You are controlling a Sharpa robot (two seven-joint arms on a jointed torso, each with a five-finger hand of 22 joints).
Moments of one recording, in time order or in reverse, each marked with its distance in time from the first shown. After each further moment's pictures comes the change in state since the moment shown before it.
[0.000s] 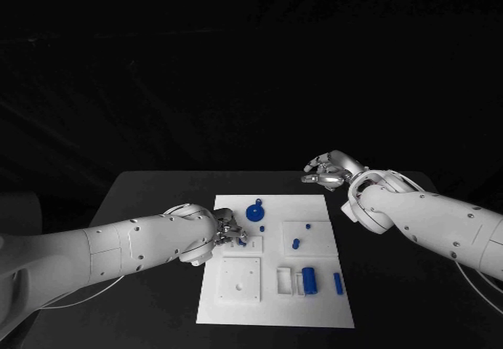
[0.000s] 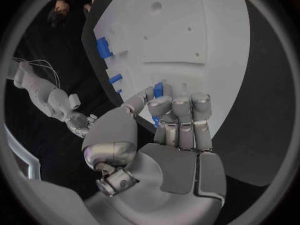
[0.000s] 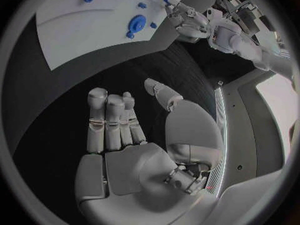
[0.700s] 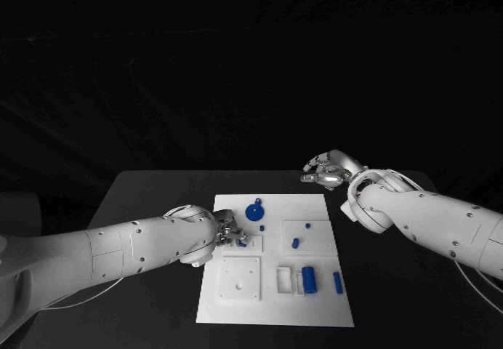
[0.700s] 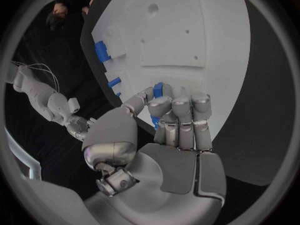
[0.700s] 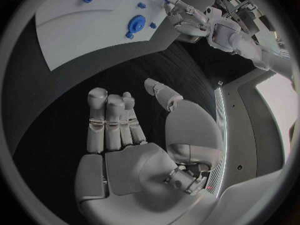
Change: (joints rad) left arm -0.009 0.007 0.000 -0.007 -0.024 0.004 0.000; left_hand 0.000 0.000 0.005 0.006 -0.016 0.001 -0.001 0.031 0.001 -0.001 0.001 0.008 -0.007 0.002 0.002 0.004 0.000 0.000 0.000 0.000 0.004 0.000; right arm 0.000 0.000 0.000 0.002 0.000 0.001 0.000; right_hand 0.000 0.000 0.000 0.000 0.000 -0.002 0.000 0.000 0.001 0.000 0.000 0.004 -0.002 0.000 0.000 0.000 0.000 0.000 0.005 -0.001 0.000 0.000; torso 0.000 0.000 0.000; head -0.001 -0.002
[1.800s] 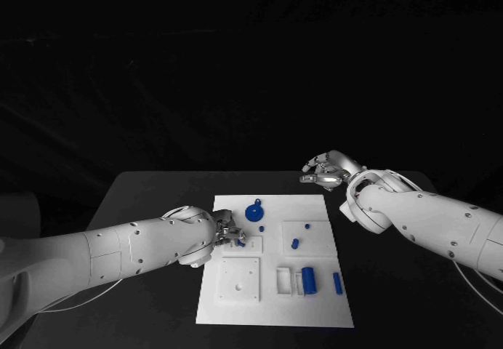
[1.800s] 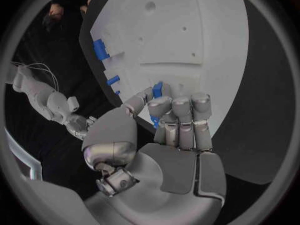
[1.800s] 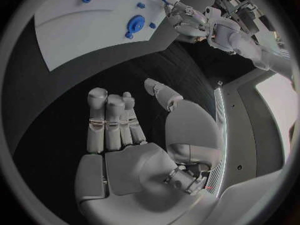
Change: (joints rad) left arm -0.003 -0.006 0.000 0.000 -0.003 -0.025 0.003; left_hand -0.003 -0.004 0.008 0.000 -0.010 0.000 0.000 0.054 0.015 -0.002 0.002 0.004 -0.011 -0.001 -0.002 0.000 -0.001 0.000 0.000 0.000 0.000 0.000; right arm 0.000 0.003 0.000 -0.002 0.000 0.001 0.001; right_hand 0.000 0.000 0.000 0.000 0.004 0.002 0.002 0.005 0.003 0.000 0.000 0.005 -0.005 0.000 0.000 0.000 0.000 0.000 -0.001 0.001 0.000 0.000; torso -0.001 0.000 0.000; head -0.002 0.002
